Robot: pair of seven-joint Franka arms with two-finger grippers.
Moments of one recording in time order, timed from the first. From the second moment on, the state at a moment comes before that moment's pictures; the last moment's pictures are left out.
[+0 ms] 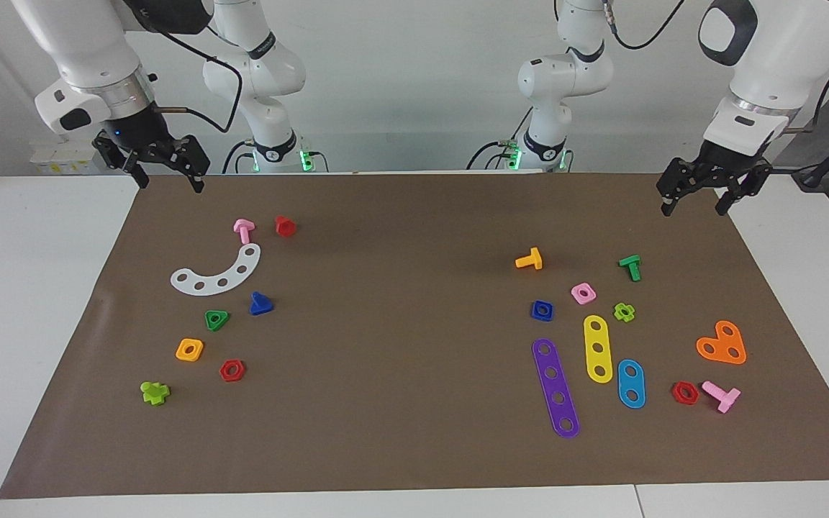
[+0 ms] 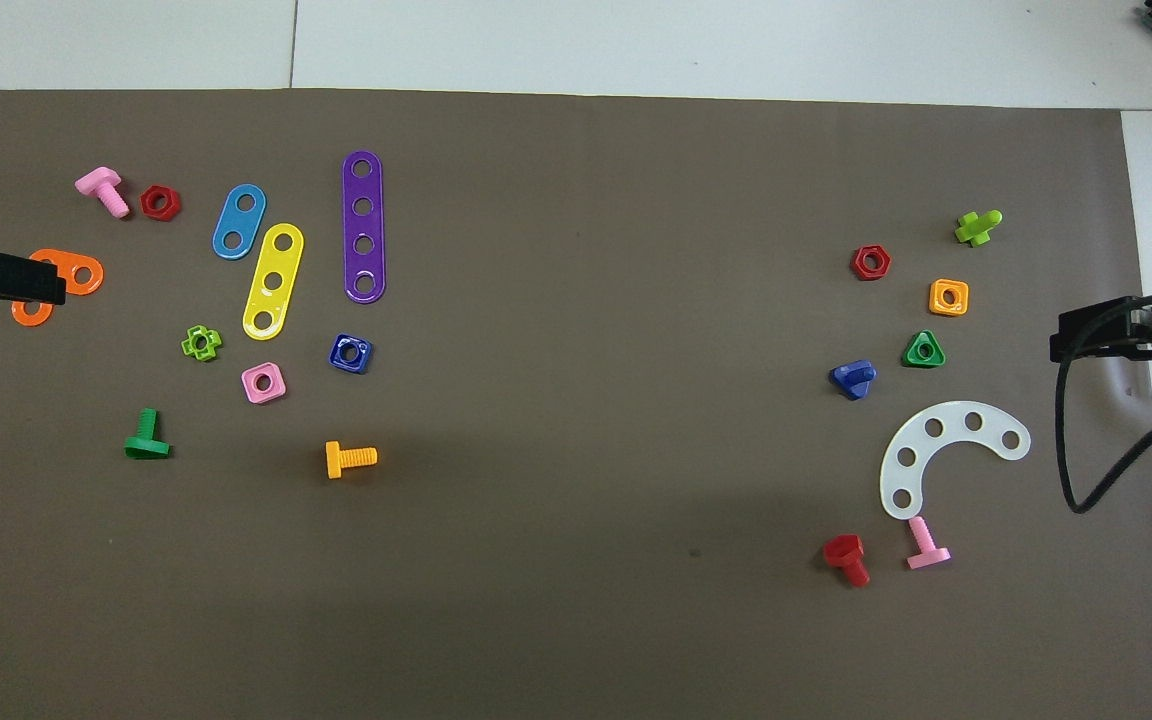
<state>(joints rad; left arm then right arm) 0.09 -0.02 -0.09 -1.64 0.01 1.74 0.09 0.07 -0.07 -0.09 -1.63 -0.02 1.55 0.11</state>
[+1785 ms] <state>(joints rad) 0.09 -0.05 -0.10 -1.70 -0.01 1.71 0.09 0.16 0.24 -0.08 -2.07 0.00 2.36 0.00</state>
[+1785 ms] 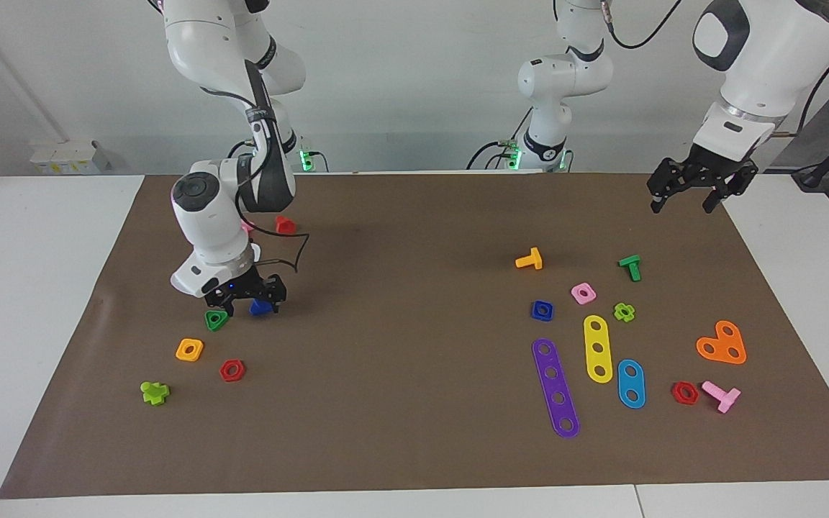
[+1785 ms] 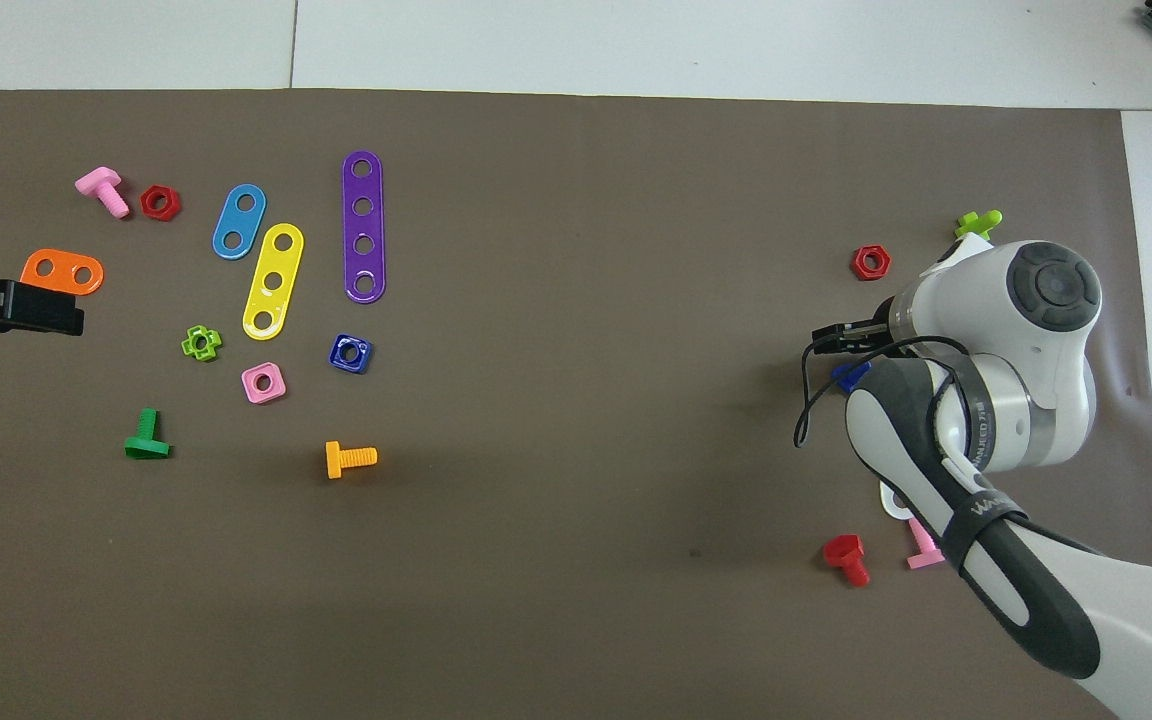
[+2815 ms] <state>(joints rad) 0.10 -0.05 -0.10 -1.70 -0.02 1.70 0.09 0.16 0.22 -0.08 -2.12 0.00 2.31 -0.07</state>
